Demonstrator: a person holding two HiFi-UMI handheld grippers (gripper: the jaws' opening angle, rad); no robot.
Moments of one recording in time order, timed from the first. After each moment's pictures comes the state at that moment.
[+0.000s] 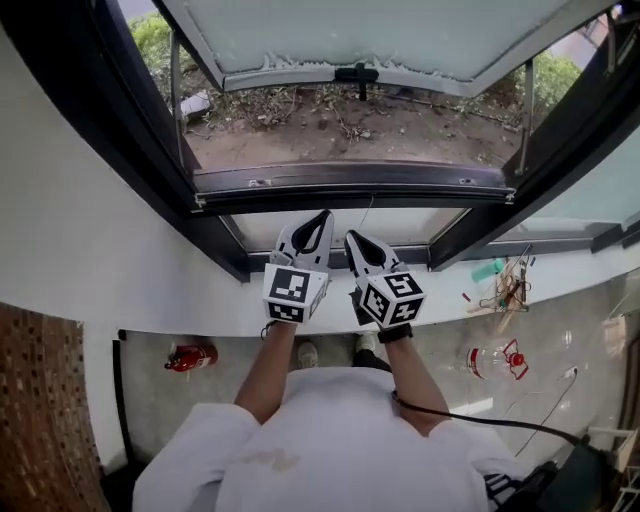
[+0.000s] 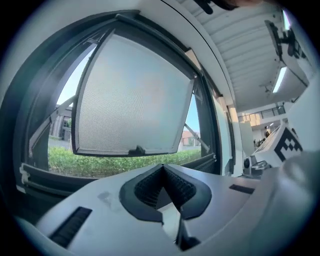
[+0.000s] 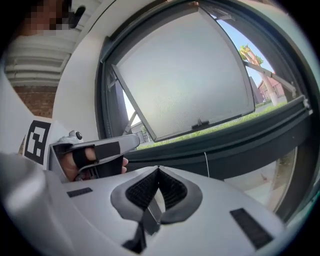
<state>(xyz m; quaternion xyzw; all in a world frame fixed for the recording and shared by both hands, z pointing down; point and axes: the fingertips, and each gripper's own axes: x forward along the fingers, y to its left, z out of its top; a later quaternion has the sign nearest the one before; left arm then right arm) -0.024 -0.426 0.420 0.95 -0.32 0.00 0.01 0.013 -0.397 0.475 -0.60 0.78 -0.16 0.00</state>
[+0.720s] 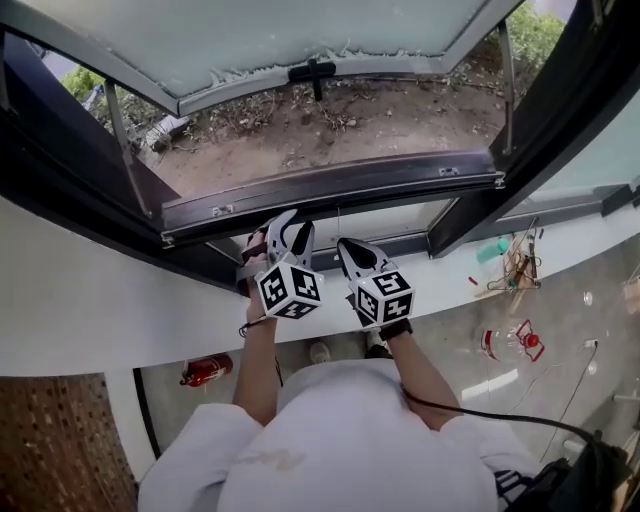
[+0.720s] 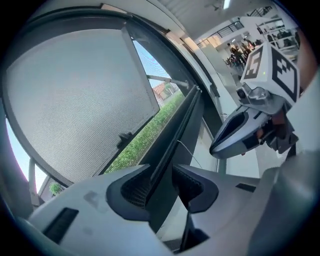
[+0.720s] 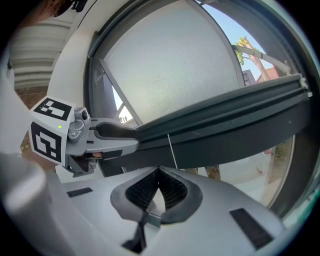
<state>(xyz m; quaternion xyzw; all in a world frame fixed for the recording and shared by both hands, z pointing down) 0.033 -0.468 0.487 0.86 -0.28 0.33 -0.26 0.076 -0.414 0.532 -0.60 0.78 -0.20 -0.03</state>
